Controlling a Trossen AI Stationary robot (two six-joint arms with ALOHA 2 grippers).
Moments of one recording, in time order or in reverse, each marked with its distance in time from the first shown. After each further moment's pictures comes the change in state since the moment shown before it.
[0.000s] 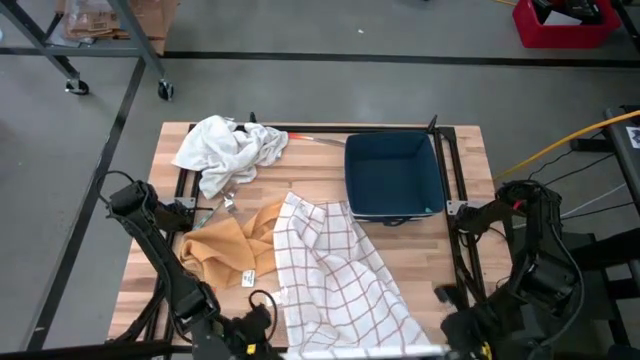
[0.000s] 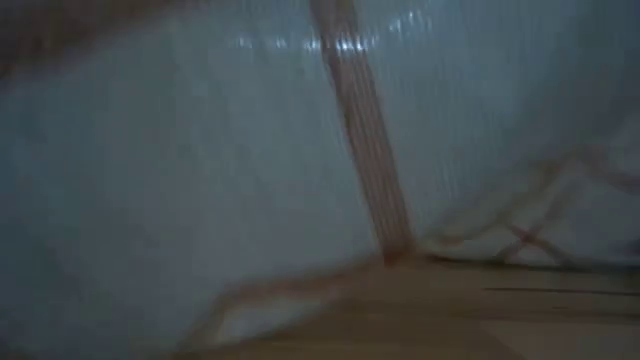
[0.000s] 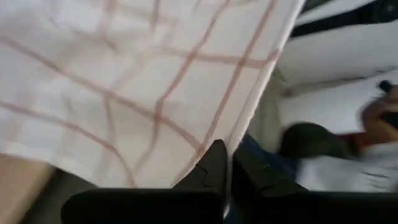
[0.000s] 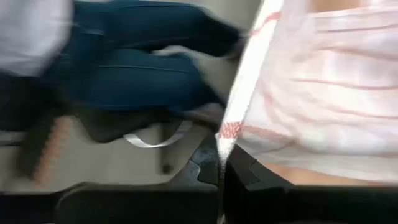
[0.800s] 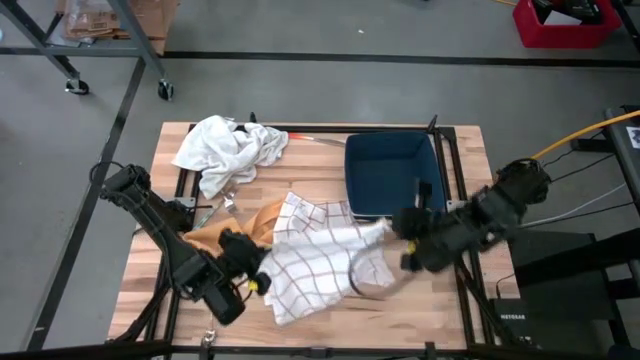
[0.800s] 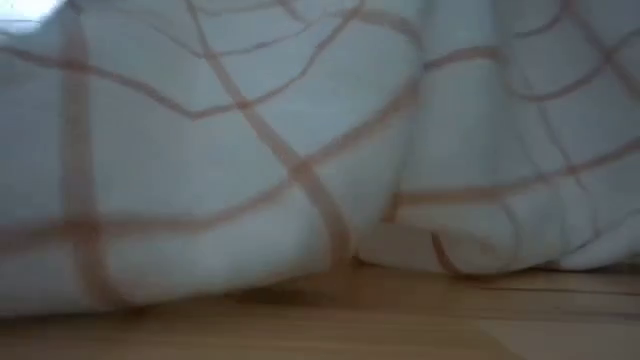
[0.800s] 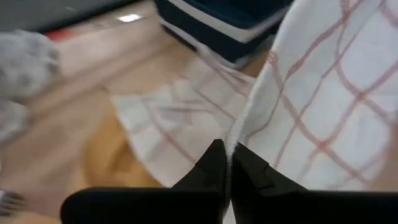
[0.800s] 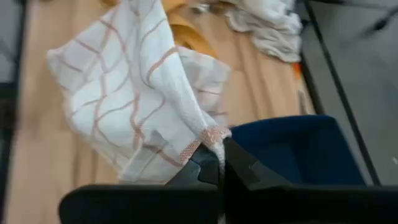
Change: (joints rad) left arm 0.159 -0.152 -0.001 -1.008 -0.487 -0.162; right arm -0.481 -0.090 -0.045 -0.260 0.465 -0.248
